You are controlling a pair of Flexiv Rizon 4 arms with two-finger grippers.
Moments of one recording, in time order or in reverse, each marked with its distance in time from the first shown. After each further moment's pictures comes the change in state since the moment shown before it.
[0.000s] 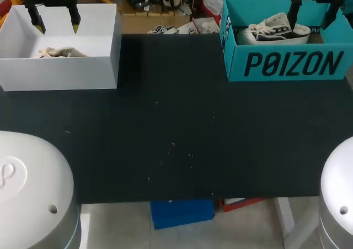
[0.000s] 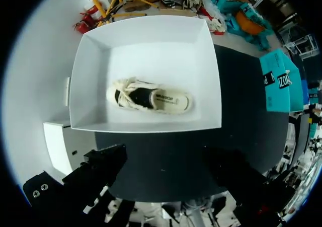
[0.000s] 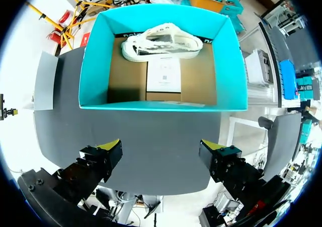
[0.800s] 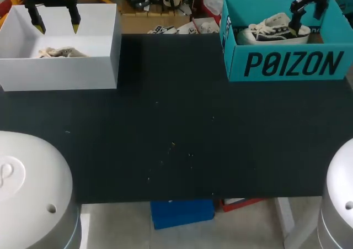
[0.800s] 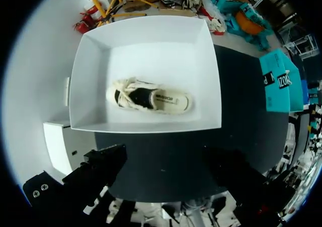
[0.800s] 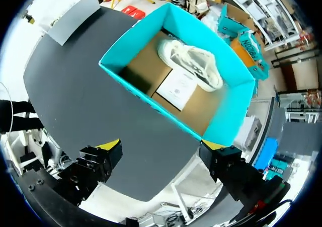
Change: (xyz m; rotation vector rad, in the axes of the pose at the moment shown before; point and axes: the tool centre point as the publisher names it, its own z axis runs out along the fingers) left arm 0.000 0.000 0.001 0.002 0.002 0.001; right arm 0.004 -0.003 -0.011 -0.078 -0.160 -0.655
